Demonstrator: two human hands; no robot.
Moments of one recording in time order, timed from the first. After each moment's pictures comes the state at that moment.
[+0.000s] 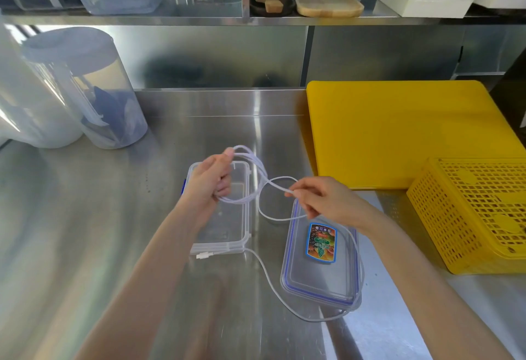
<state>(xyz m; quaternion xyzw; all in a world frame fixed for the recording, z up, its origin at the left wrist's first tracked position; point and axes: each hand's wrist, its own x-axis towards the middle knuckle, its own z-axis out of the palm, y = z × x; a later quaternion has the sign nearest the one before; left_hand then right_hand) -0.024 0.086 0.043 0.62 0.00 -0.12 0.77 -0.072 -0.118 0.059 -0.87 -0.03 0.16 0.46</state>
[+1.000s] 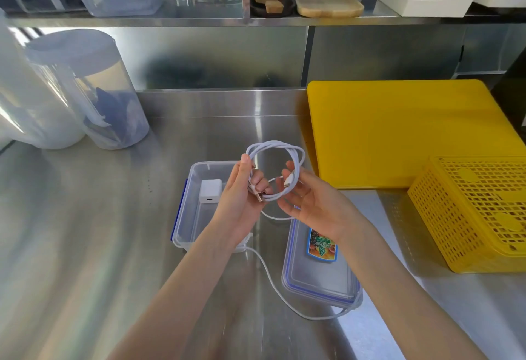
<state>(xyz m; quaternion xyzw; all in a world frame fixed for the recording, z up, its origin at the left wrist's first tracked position) -0.048 0.037 0.039 0.40 0.05 -0.15 0.90 -0.075 -0.094 0.053 -0.43 0.15 0.14 0.88</state>
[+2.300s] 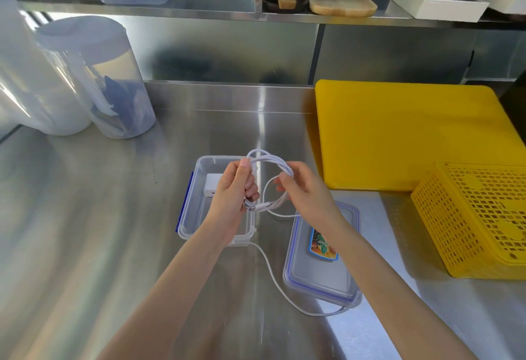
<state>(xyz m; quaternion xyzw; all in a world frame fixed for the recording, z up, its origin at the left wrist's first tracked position) -0.056 0.061 0.038 0.57 0.03 -0.09 0.81 -0.072 -0.069 0.047 -0.82 0.02 0.00 0.58</state>
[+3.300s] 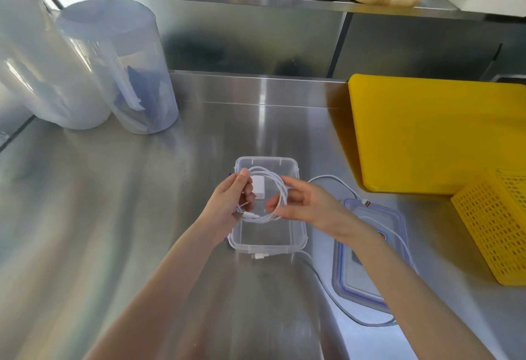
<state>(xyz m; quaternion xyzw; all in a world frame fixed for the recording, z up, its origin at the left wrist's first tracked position) -0.011 0.166 0.015 0.58 0.10 -0.18 0.79 -0.039 0.003 0.036 -0.74 -0.04 0.21 0.64</state>
